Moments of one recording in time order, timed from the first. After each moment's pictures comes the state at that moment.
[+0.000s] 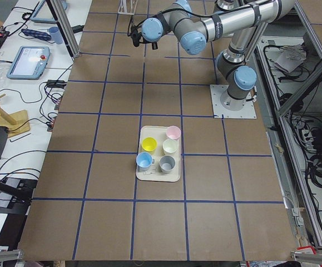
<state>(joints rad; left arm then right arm) -1.18 -1.52 -1.76 -1.87 0.72 0.39 1.34 -1.68 2.09 -1.80 -0.04 0.00</state>
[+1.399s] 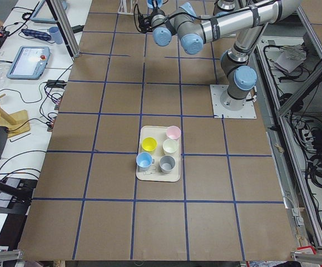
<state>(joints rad) -1.37 -1.49 -1.92 -1.91 0.19 0.39 1.43 -1.58 2.08 -2.01 0.03 0.11</state>
